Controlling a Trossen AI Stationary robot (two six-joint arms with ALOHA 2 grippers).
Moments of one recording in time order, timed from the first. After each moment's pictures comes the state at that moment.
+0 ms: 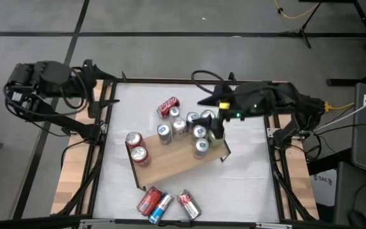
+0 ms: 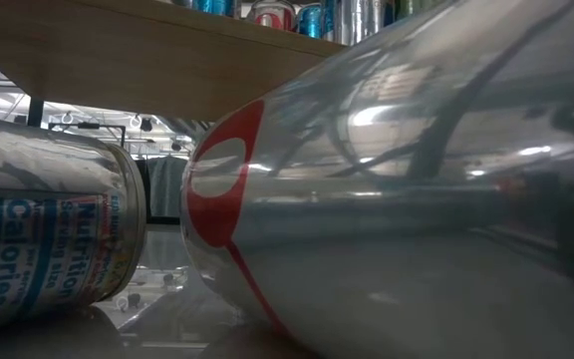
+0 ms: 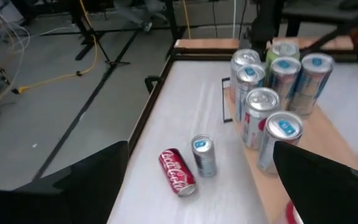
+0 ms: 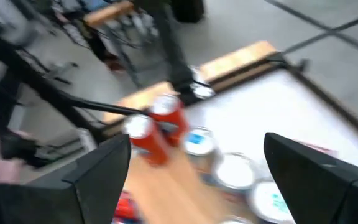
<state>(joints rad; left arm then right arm) -0.05 1.04 1.88 -1.37 -0.39 -0.04 0.18 1.71 2.36 -1.11 0.24 0.47</state>
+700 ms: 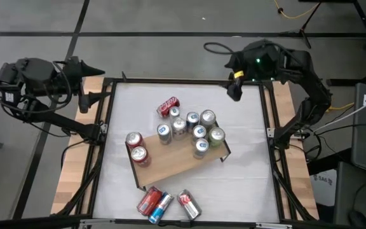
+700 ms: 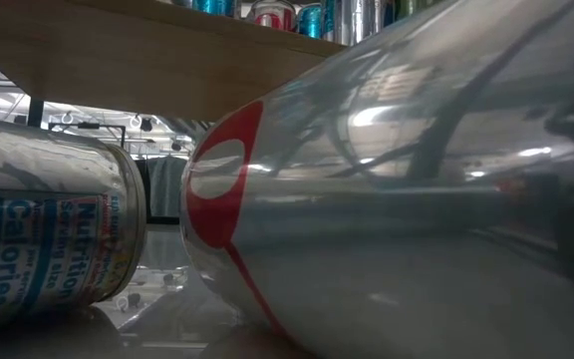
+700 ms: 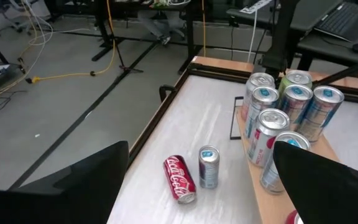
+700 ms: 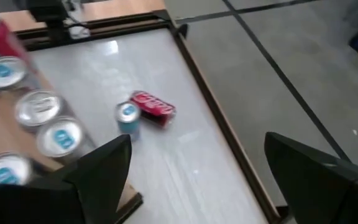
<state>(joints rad) -0.05 0.98 1.88 -1.37 -0.46 -0.15 -0.25 1.62 2.36 -1.43 0.16 -0.03</state>
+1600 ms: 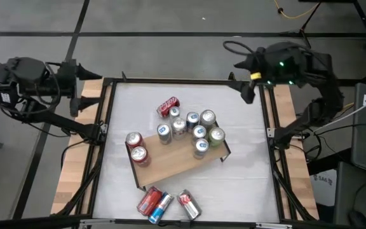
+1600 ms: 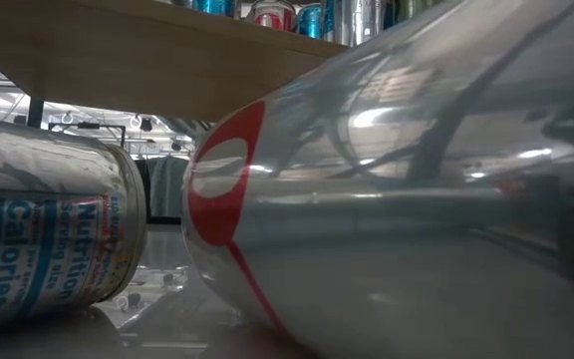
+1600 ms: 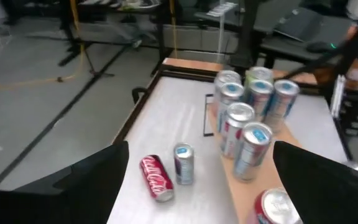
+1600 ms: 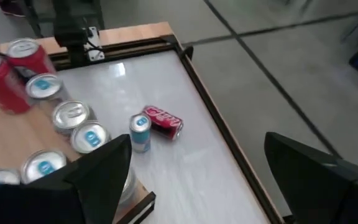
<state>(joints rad) -0.05 0.94 1.88 -1.38 -0.32 -0.13 -0.17 1.53 2.36 -1.43 0.20 0.01</state>
